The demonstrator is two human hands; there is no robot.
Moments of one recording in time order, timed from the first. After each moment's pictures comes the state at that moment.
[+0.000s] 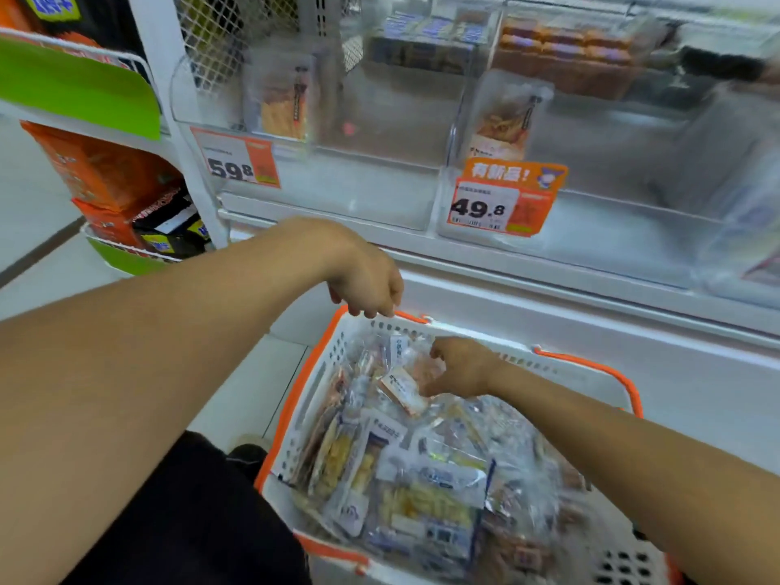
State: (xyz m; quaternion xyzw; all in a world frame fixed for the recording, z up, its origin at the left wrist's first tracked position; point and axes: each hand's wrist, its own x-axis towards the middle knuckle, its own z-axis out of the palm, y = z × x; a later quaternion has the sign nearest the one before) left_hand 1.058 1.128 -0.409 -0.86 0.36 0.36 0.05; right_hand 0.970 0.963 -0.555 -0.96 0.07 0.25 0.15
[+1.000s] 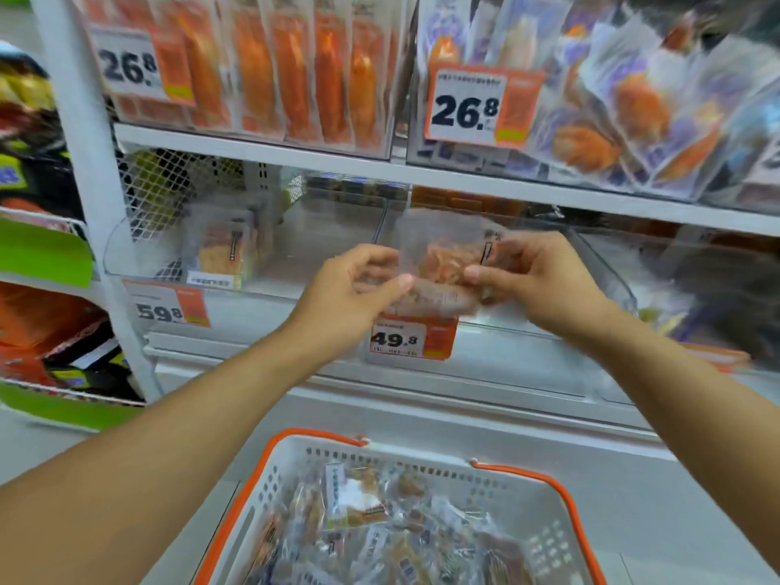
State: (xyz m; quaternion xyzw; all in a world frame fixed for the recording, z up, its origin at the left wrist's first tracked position) left_hand 1.052 1.072 -0.350 -0.73 0.30 0.06 -0.61; right_hand 0.962 0.862 -0.314 -0.86 0.02 -0.21 0.46
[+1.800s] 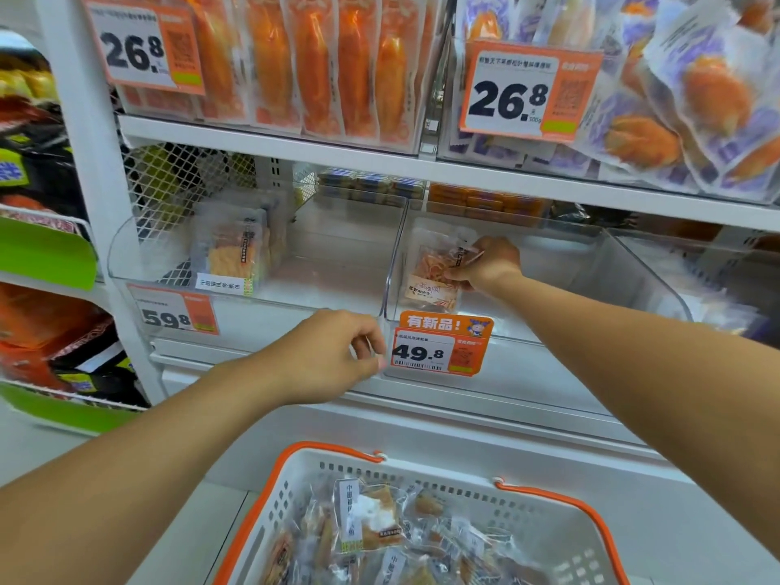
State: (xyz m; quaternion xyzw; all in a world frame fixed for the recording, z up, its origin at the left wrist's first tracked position) left_hand 1.085 1.107 -0.384 -0.87 0.38 0.10 -0.31; right_hand 1.136 0.811 -0.381 -0.88 0.28 -0.16 0.36
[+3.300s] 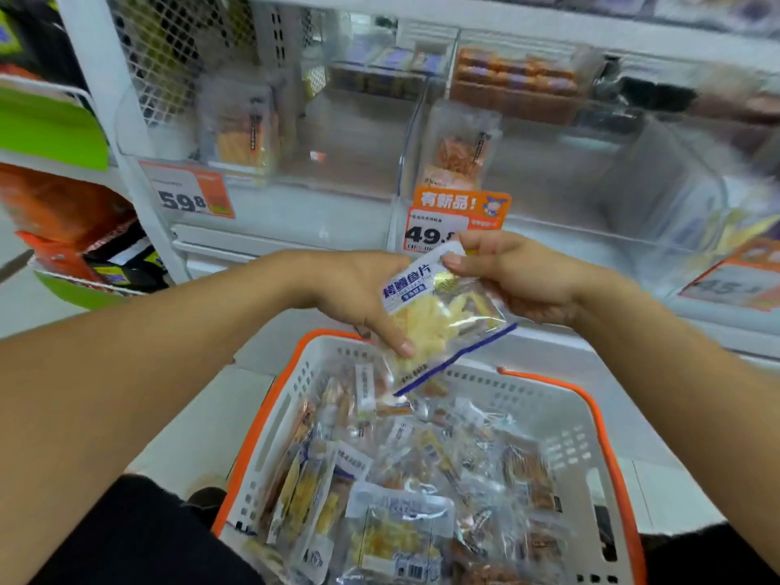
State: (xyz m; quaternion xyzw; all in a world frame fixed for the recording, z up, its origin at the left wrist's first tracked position) left_hand 1.043 1.104 -0.398 -0.80 0.40 0.37 -0.26; right_hand 0.970 0.896 -0.411 -0.71 0.05 0.13 0.69
